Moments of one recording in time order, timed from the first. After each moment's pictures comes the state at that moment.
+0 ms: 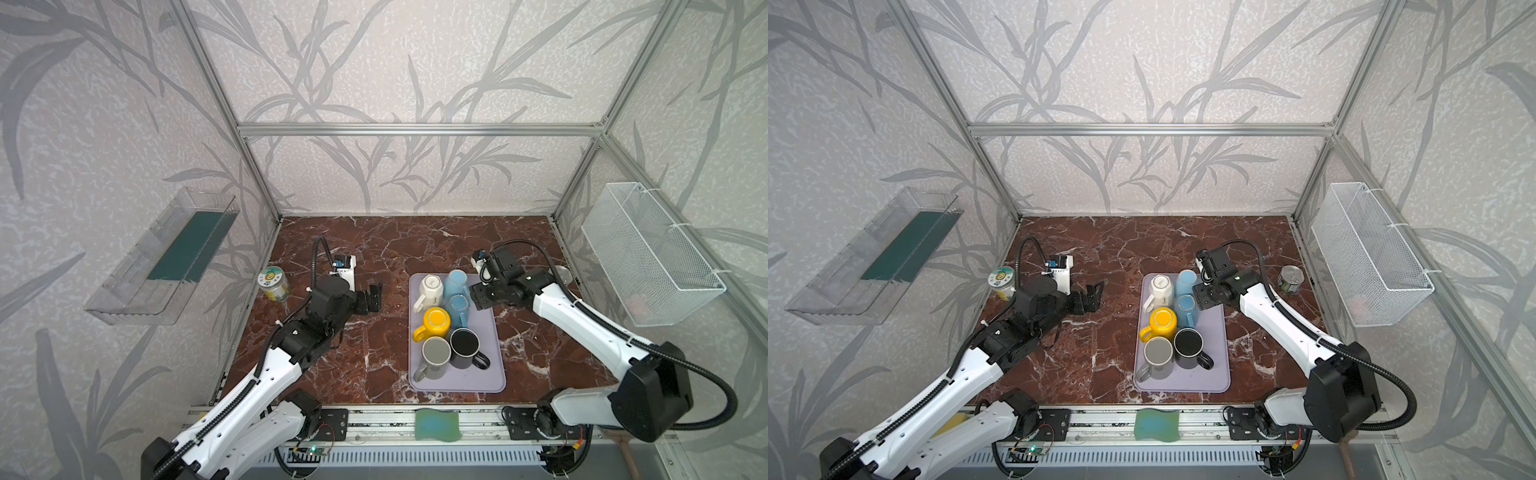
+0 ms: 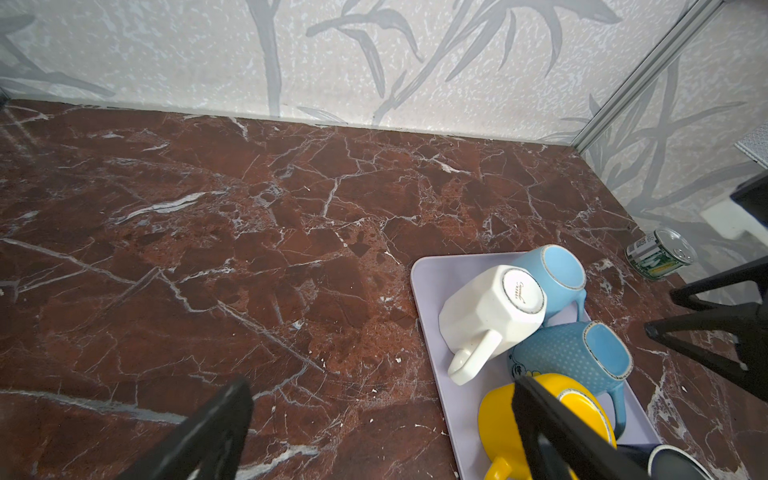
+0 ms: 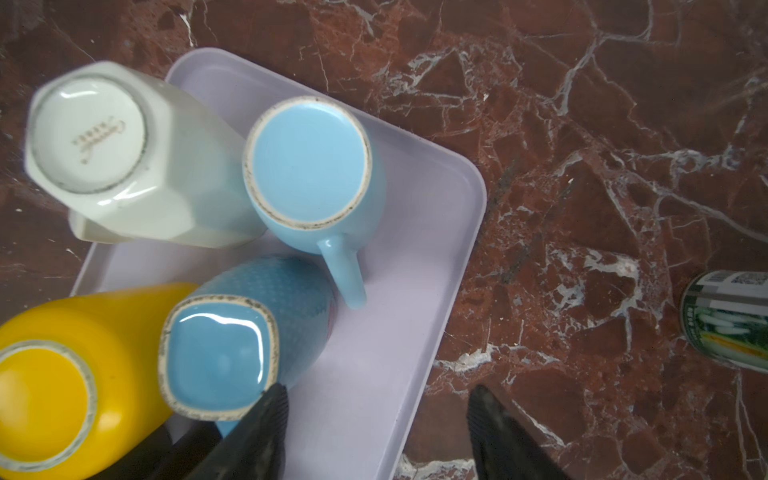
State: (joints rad) left arm -0.54 0.85 0.72 -0.32 -0.18 -0.38; right arm 0.46 1.39 1.07 -0.75 0.09 0.08
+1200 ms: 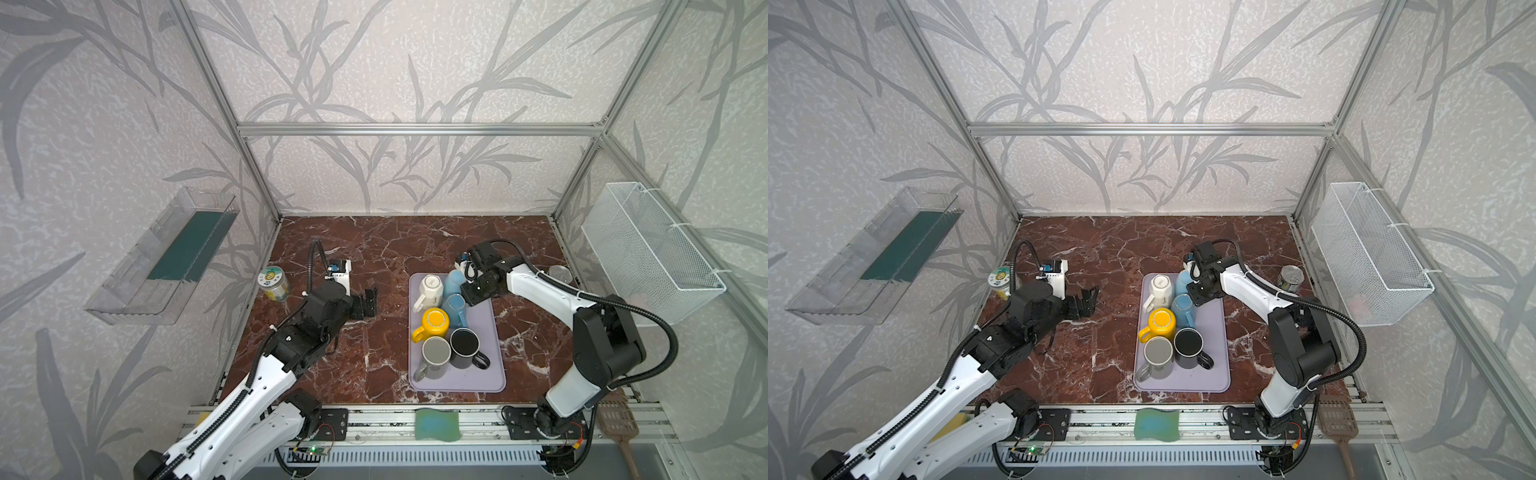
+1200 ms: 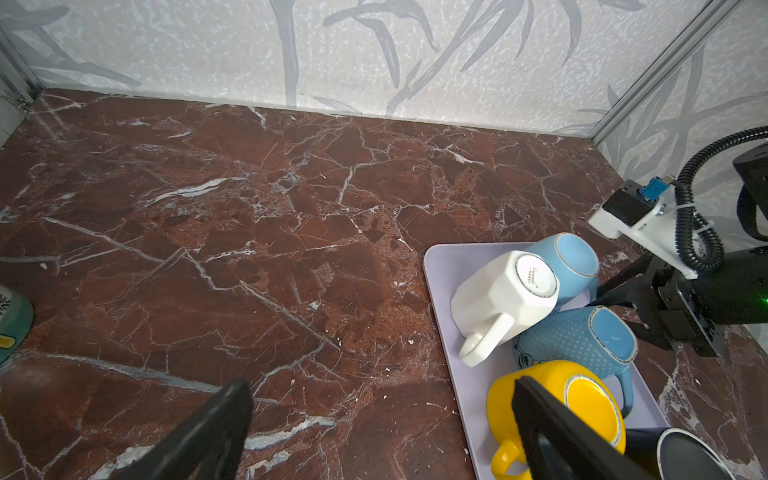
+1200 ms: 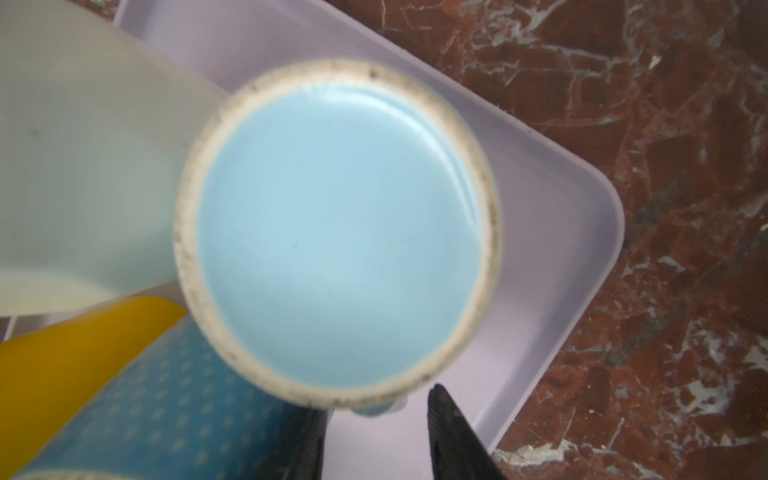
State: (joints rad) left arm -0.55 0.80 0.72 -0.41 -0.21 -0.39; right arm 0.43 1.68 1.17 -0.71 -0.07 -0.03
